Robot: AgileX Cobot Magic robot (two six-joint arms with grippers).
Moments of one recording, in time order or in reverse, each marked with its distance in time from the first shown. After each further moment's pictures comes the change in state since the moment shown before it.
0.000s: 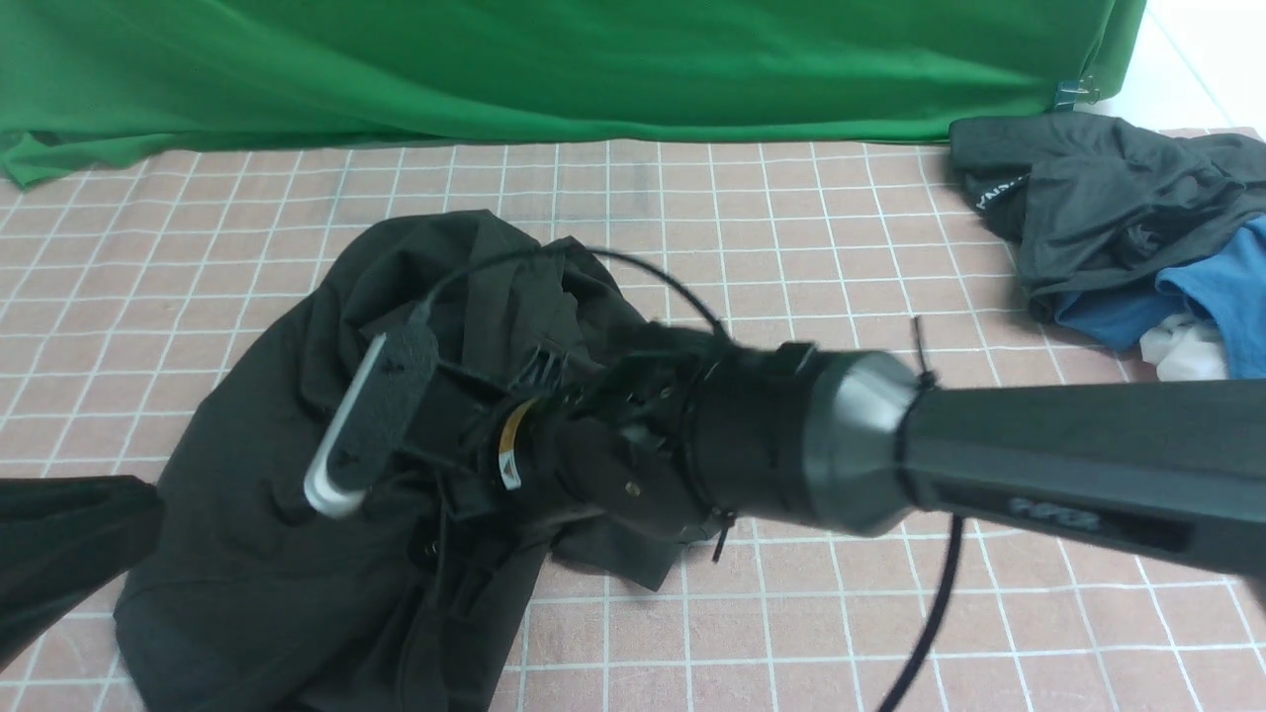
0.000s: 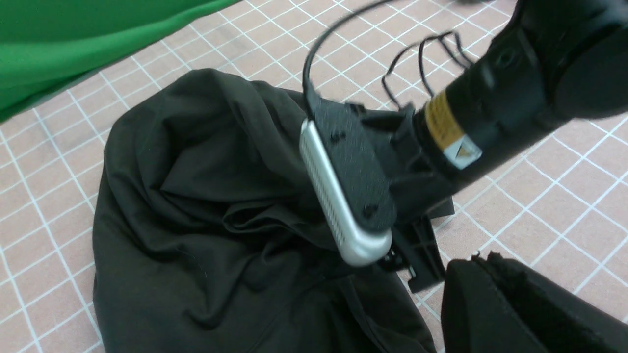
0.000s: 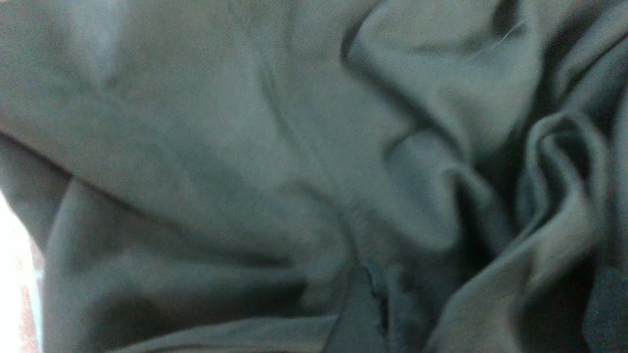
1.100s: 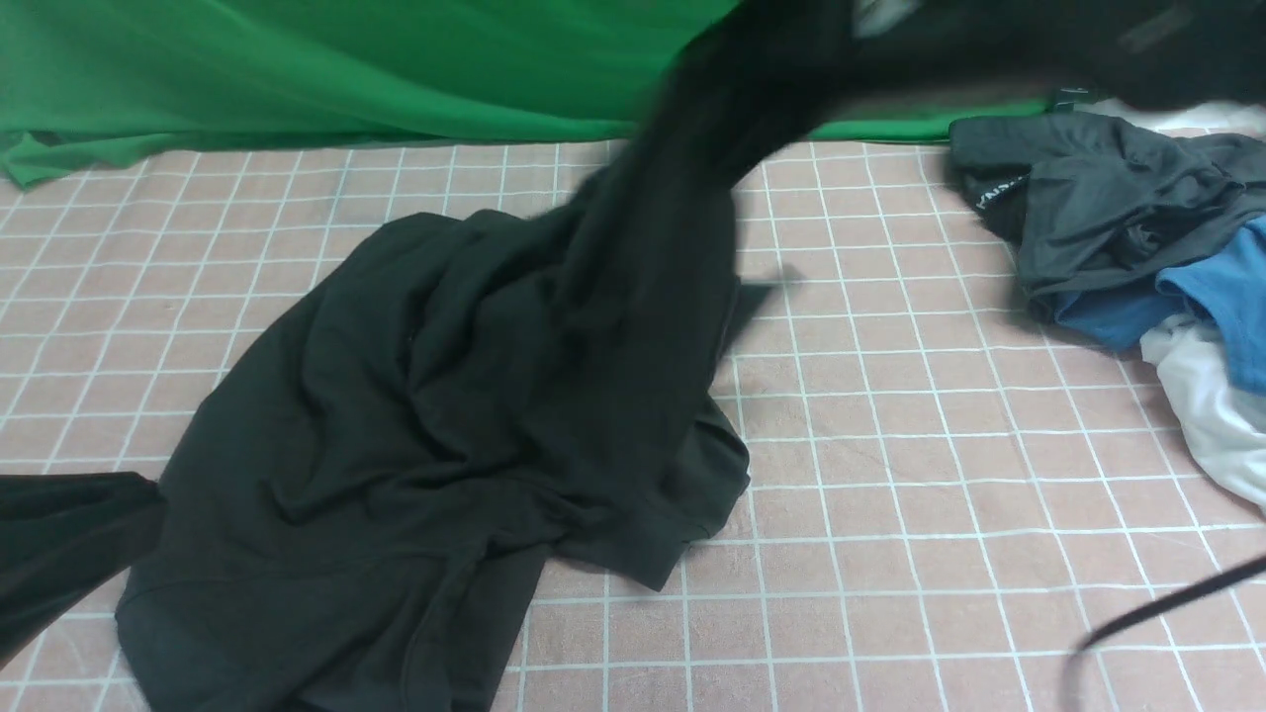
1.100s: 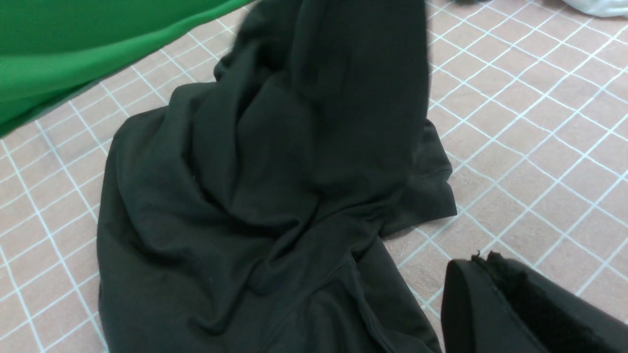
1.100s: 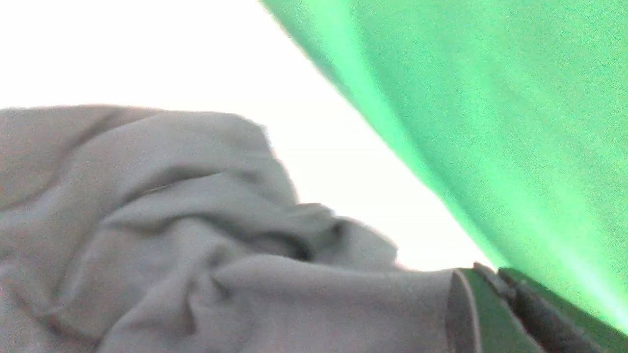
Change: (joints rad) right arm -0.411 -0.514 -0.019 -0.006 0.151 0.000; left arm 0.000 0.000 0.000 -0.005 -0.006 0.029
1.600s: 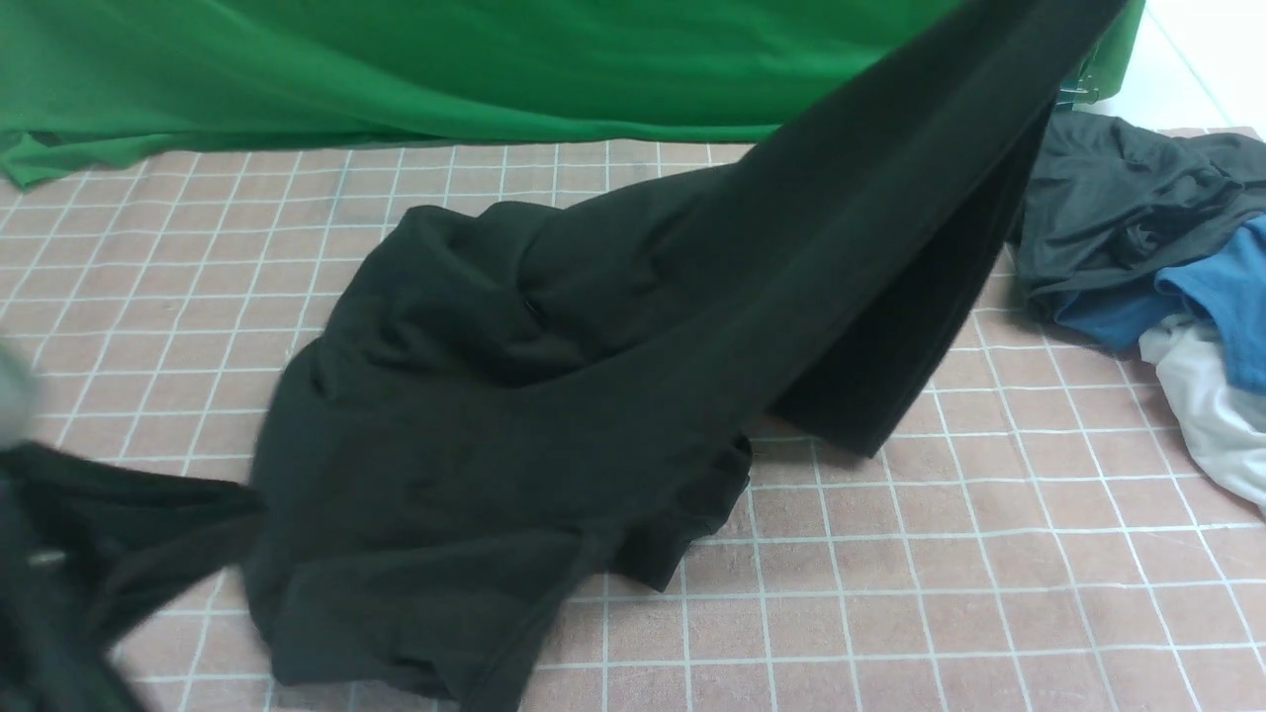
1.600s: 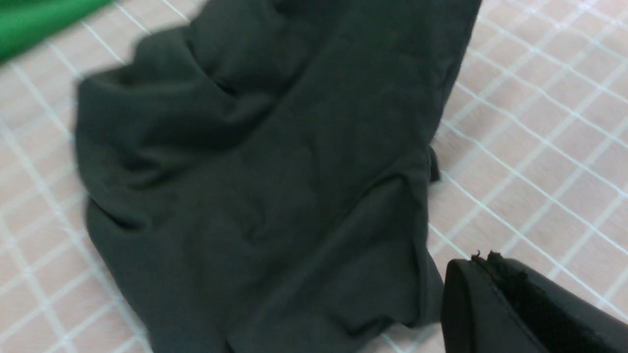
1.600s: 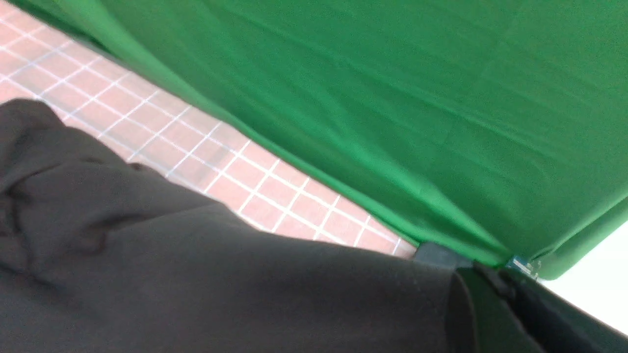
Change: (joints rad) right arm -0.268 -0.190 0.000 0.006 0.222 0.045; left arm 0.000 0.166 0.000 -0.070 0.000 0.078
